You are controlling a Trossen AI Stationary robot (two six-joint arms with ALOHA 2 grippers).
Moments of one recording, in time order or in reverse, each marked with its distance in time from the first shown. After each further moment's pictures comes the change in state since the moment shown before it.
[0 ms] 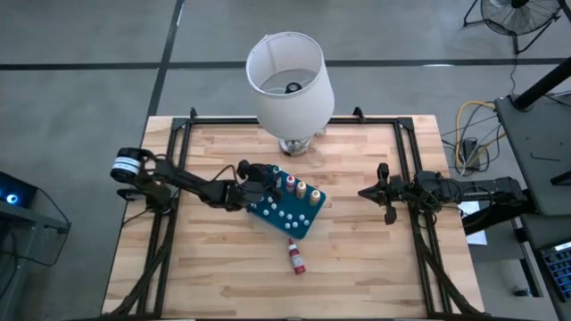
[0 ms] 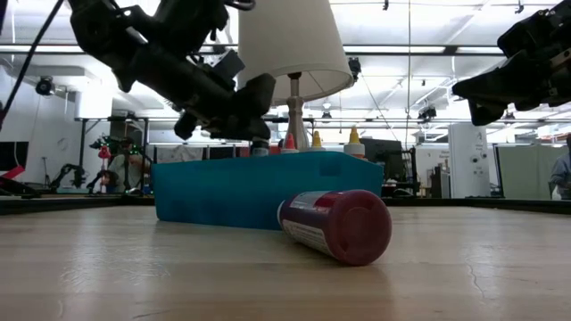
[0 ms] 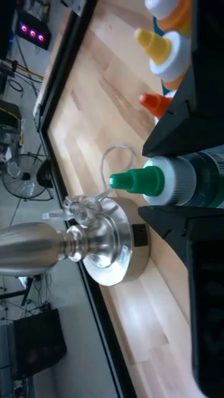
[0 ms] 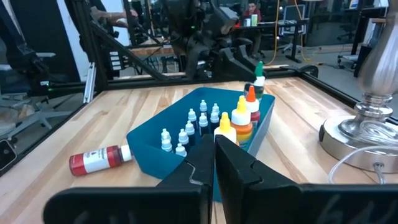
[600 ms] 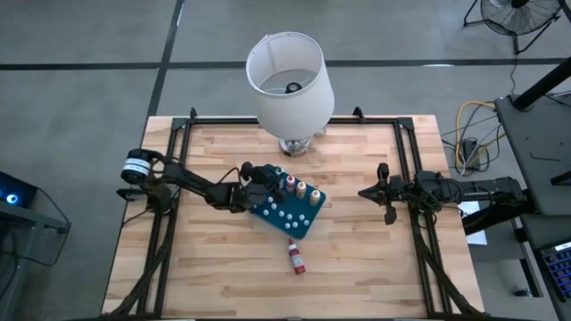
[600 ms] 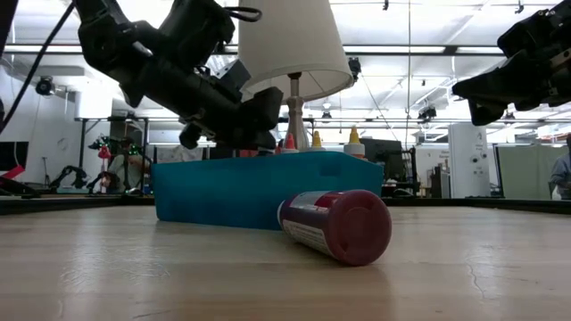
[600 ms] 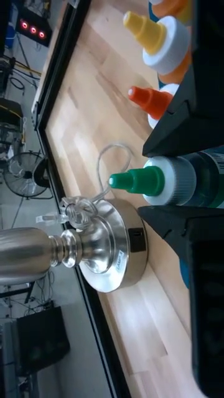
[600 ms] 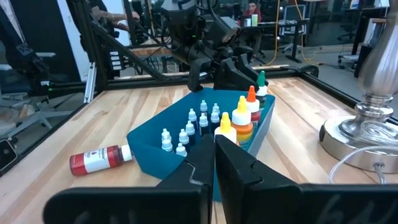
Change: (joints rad) left arm 0.000 0.089 0.010 0.092 -0.013 0.020; right arm 0.000 -0.001 0.000 0.000 -0.001 0.000
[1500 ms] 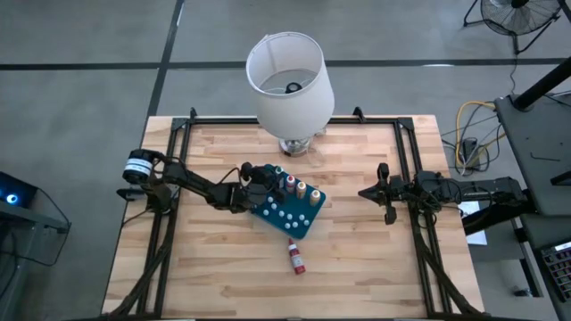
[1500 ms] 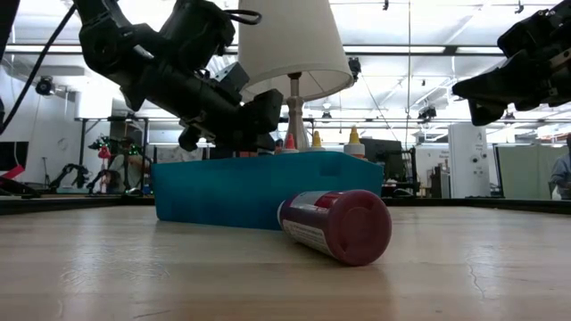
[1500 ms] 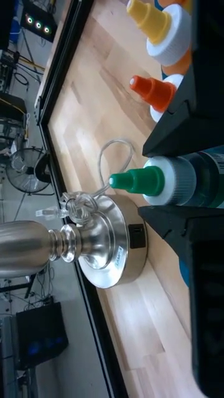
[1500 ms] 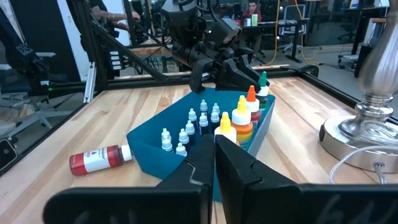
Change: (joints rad) left arm 0.004 0.014 -0.003 0.021 -0.016 -0.014; right arm 0.000 0.001 0.000 0.000 0.000 0.000
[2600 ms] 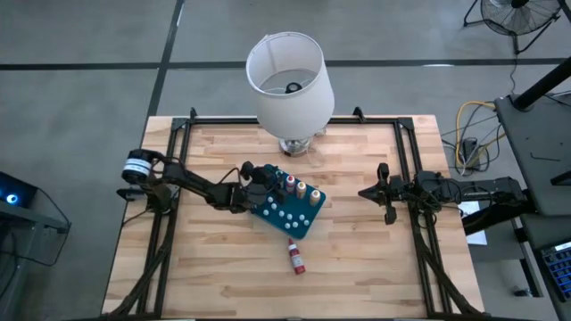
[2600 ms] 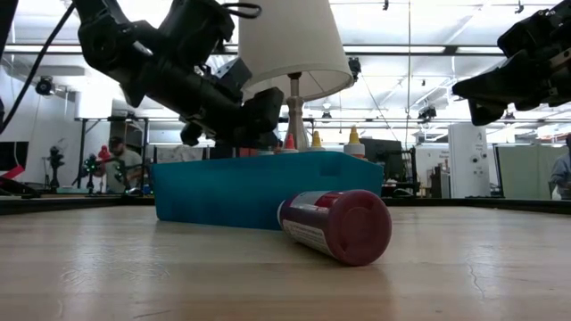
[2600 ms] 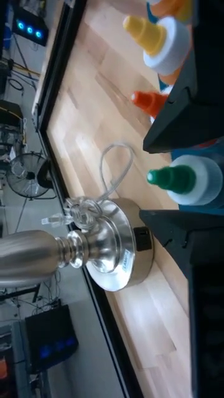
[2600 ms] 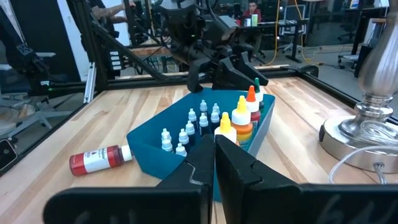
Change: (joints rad) left arm -0.006 -0.009 0.004 -0.004 0.008 0.062; right arm 0.000 0.000 0.000 0.000 0.000 0.000
